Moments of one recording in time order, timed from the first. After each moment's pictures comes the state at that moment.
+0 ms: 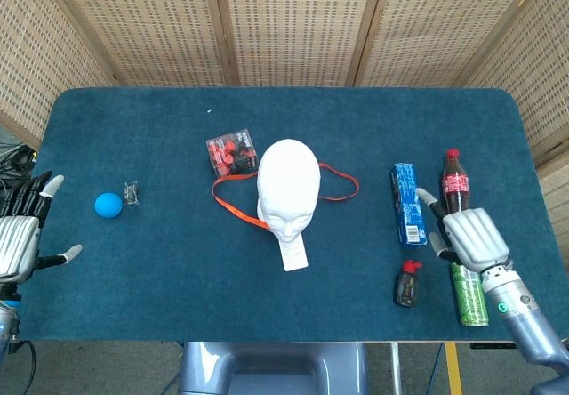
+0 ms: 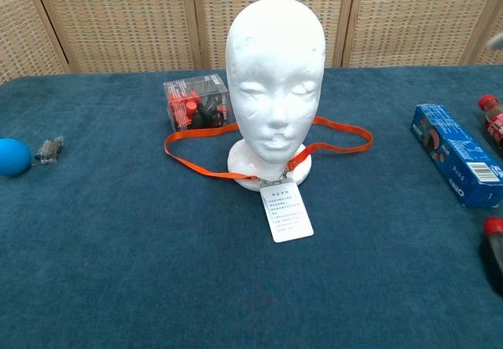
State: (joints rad) left arm -0.27 -1.01 -0.04 -1.85 1.33 1.47 0.13; right arm 0.47 -0.98 0.01 -1.77 -1.42 1.17 -0.09
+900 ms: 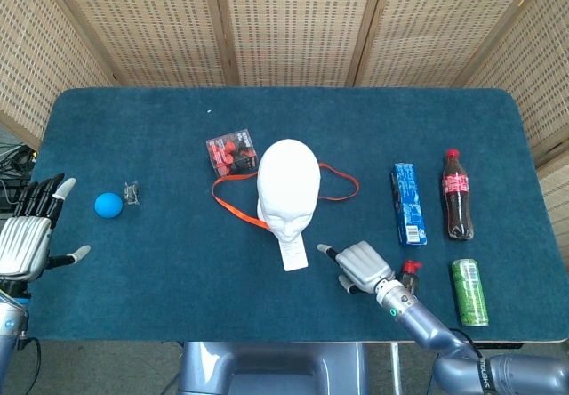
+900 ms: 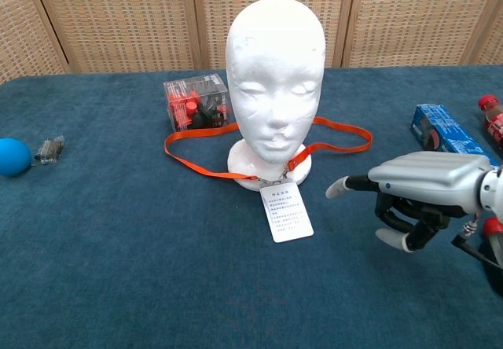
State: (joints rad) left arm -0.26 -1.07 -0.07 -1.75 1.39 1.42 0.12; right arm 0.68 -1.40 0.04 -1.72 -1.13 0.82 -0.49
